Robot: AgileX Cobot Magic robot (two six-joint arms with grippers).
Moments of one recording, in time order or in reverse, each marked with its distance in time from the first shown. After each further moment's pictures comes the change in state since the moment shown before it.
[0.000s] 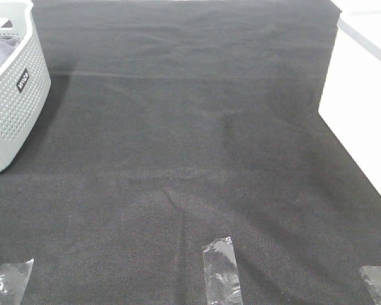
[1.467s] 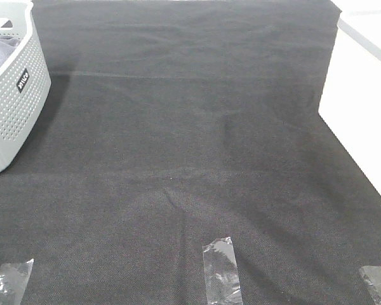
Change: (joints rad) left arm 0.000 0.000 0.000 0.000 0.000 0.000; right arm 0.000 0.000 0.000 0.000 0.000 0.000
